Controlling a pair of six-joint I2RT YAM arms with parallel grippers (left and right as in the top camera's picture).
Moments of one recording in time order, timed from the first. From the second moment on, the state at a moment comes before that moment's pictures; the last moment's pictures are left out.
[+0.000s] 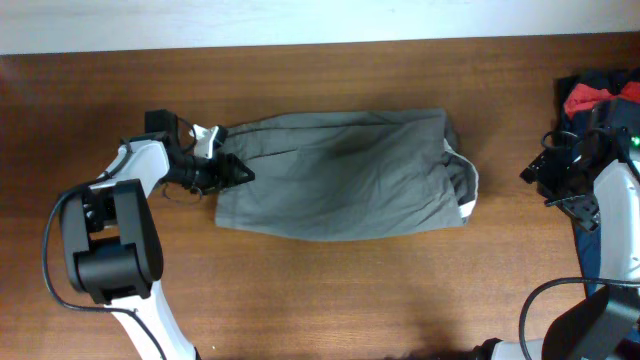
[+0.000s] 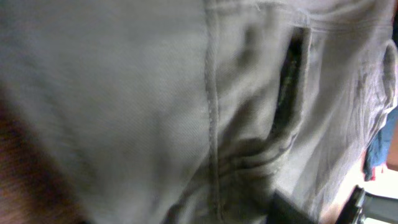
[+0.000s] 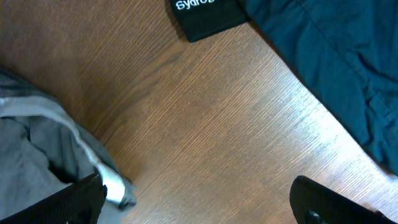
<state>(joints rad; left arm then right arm) 0.11 2.13 1.36 -0.71 0.73 0.12 -0.42 1.58 1.34 -1.12 0.08 0.44</state>
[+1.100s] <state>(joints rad) 0.18 2.19 1.95 -1.34 0.29 0.11 -0.42 1.58 1.34 -1.12 0.08 0.44</state>
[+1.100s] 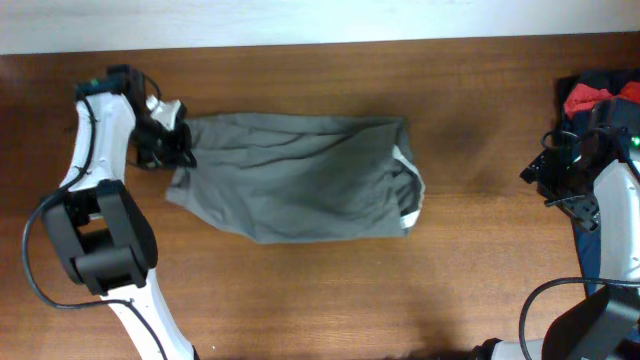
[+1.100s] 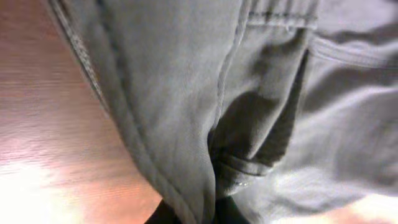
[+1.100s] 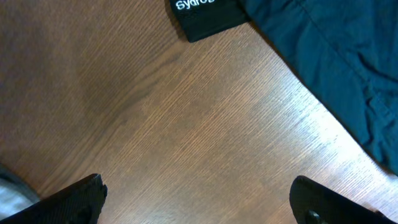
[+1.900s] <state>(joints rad) 0.14 2.19 2.22 -1.63 -0.09 -0.04 -0.42 1.58 1.34 -1.12 0.08 0.44</state>
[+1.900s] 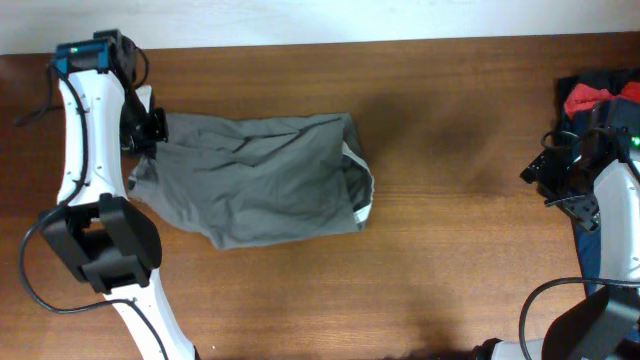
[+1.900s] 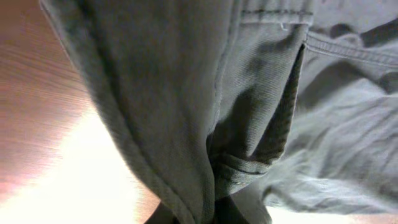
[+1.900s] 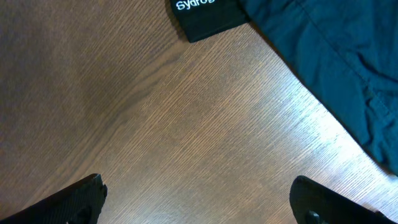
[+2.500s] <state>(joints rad) 0.01 2.19 2.43 -1.69 -0.13 -0.05 -0.42 1.58 1.34 -1.12 0.08 0.44</state>
